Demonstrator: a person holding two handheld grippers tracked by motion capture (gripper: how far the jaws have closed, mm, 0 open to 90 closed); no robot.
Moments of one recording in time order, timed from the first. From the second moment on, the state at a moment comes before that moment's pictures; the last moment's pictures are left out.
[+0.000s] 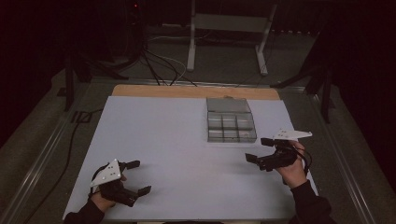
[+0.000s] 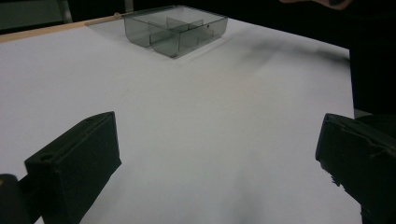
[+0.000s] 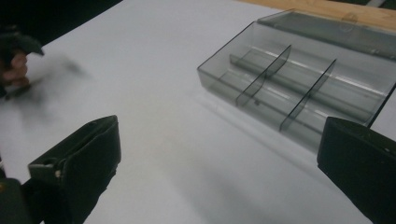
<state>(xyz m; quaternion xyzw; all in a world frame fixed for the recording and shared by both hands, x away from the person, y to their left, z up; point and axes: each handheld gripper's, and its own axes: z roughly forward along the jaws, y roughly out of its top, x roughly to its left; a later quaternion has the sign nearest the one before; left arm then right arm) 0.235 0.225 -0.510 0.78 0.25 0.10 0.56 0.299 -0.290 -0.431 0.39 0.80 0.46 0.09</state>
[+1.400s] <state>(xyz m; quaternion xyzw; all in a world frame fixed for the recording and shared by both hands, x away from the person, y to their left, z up) 0.236 0.224 -0.512 0.79 0.25 0.10 0.56 0.241 -0.328 -0.502 0.37 0.80 0.46 0.05</state>
